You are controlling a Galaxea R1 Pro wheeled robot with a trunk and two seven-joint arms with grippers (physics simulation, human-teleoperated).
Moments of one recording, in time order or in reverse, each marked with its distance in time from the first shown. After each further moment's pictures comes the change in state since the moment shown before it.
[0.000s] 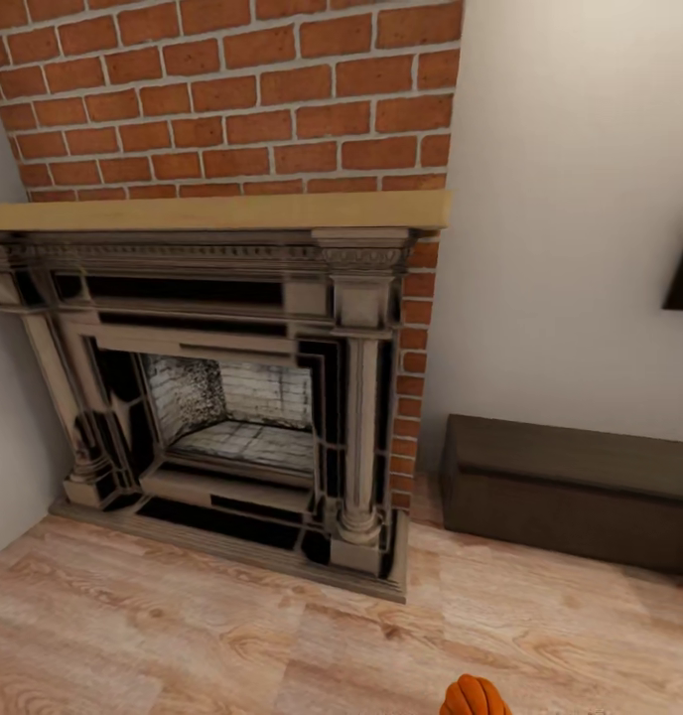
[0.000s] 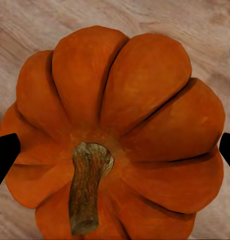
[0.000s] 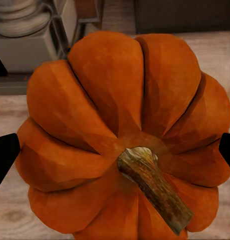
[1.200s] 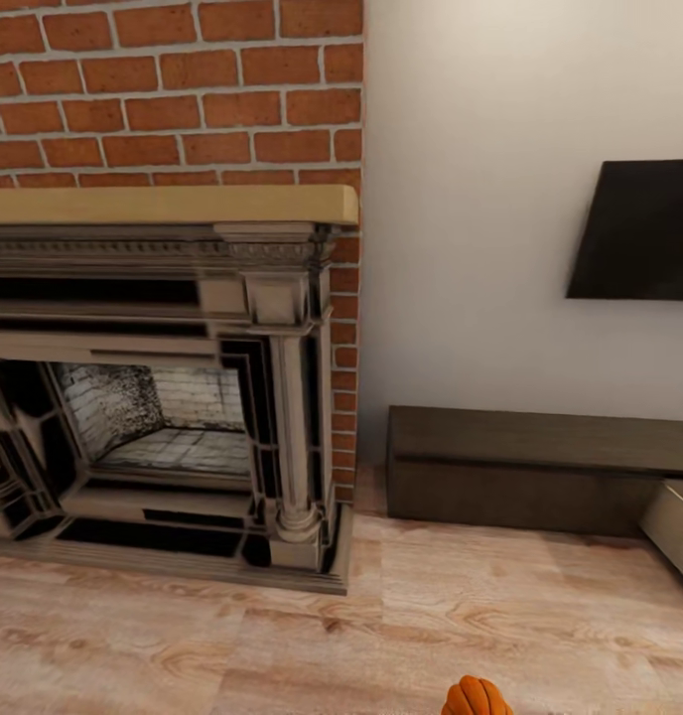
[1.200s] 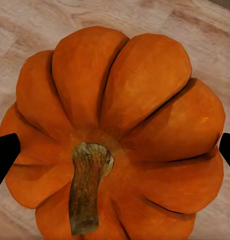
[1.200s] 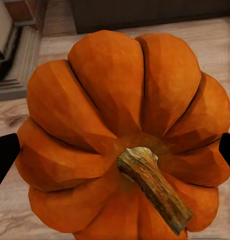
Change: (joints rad) left arm 0.000 0.001 0.001 0.000 0.001 -0.001 0.000; right arm 0.000 -0.003 -0.001 0.001 -0.002 0.004 -0.001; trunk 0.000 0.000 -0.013
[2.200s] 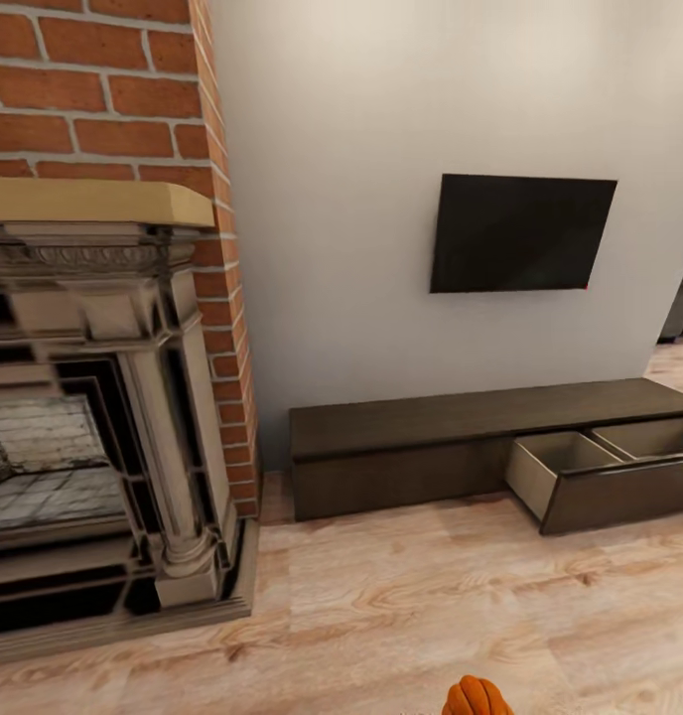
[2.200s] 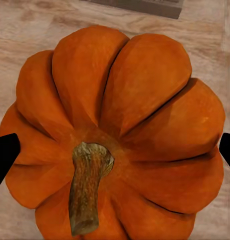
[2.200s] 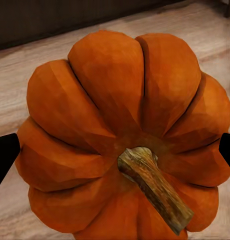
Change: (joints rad) left arm 0.000 -0.001 0.000 0.000 -0.001 -0.003 0.000; right arm 0.000 -0.002 -0.001 0.002 0.006 -0.003 0.001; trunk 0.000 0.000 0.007
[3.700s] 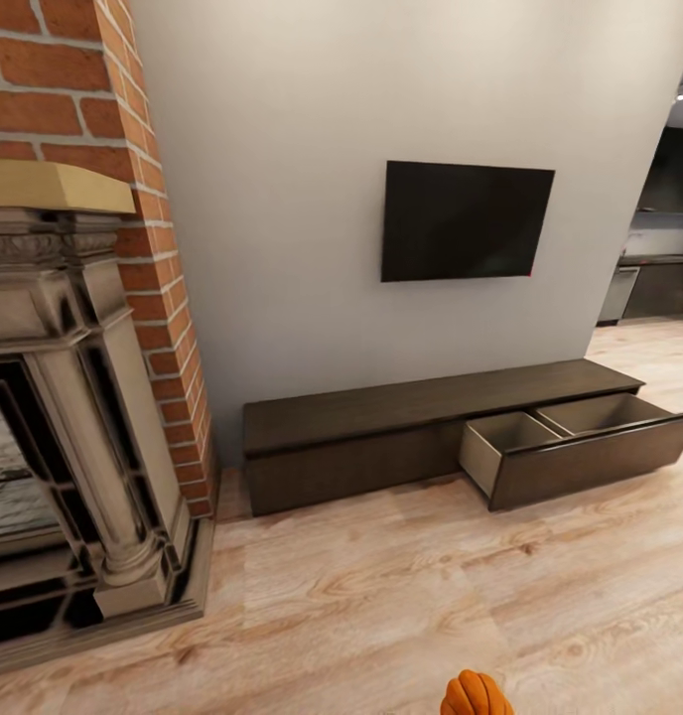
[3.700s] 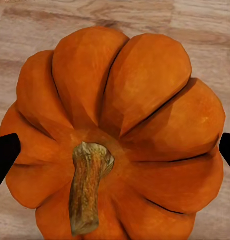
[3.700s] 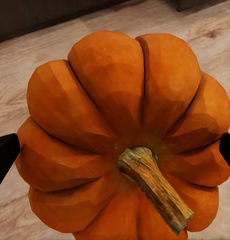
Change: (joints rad) left arm 0.000 0.005 -0.002 0.000 0.000 -0.002 0.000; right arm 0.000 0.002 0.002 -0.014 -0.008 -0.006 0.001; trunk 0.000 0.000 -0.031
